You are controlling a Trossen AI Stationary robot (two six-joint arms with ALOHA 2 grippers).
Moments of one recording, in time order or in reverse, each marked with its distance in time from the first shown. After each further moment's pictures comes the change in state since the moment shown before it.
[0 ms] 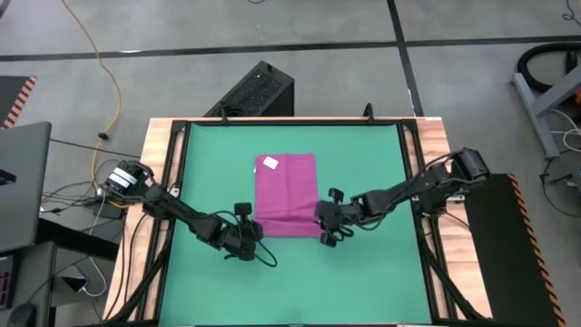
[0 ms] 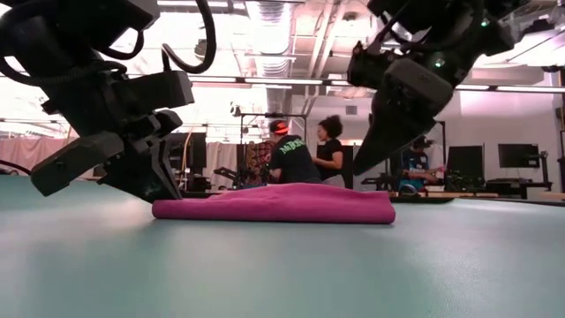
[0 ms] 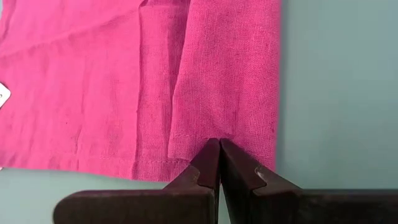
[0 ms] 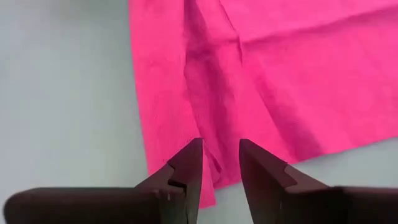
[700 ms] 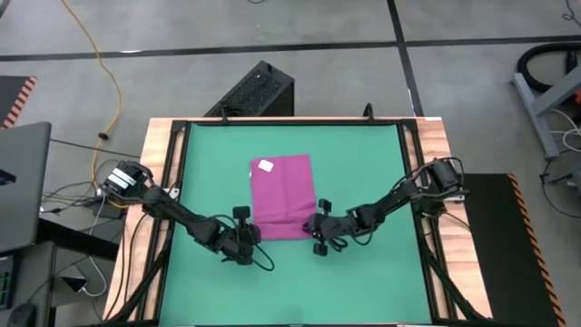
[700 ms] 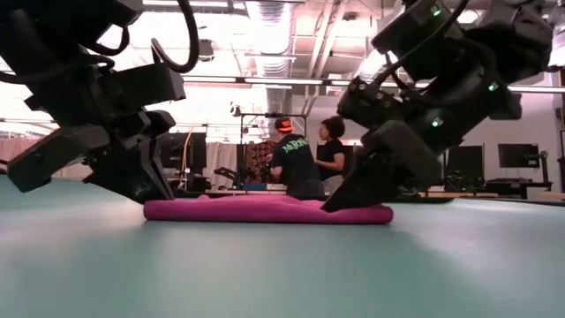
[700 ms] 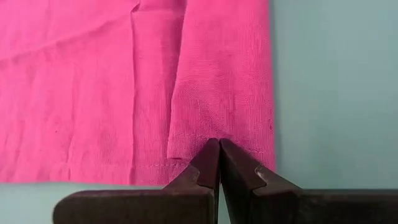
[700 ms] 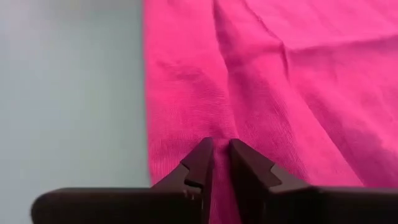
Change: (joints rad) left arm -0.042 -0.007 0.002 -0.035 0.010 -0.069; right arm 0.037 0.272 -0.106 0.567 0.054 -0.093
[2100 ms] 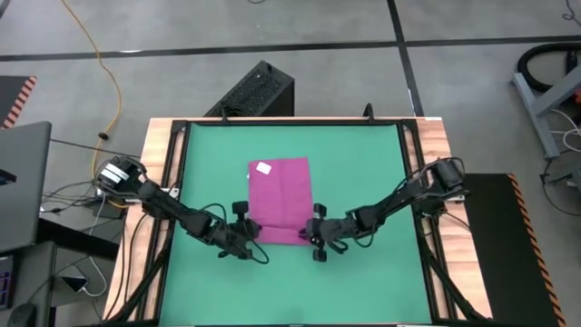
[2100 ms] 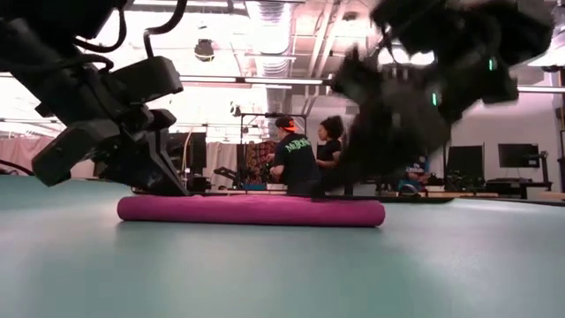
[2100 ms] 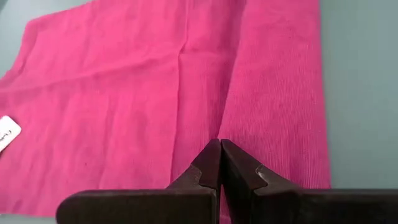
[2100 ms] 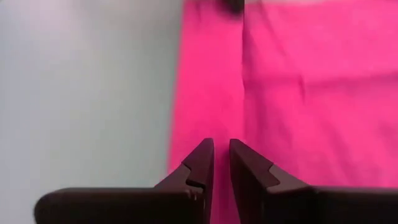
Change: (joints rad) left arm 0.039 -0.080 -0.160 0.395 -0.060 0.168; right arm 0.025 -0.045 0.056 -0.021 -0.061 -0.042
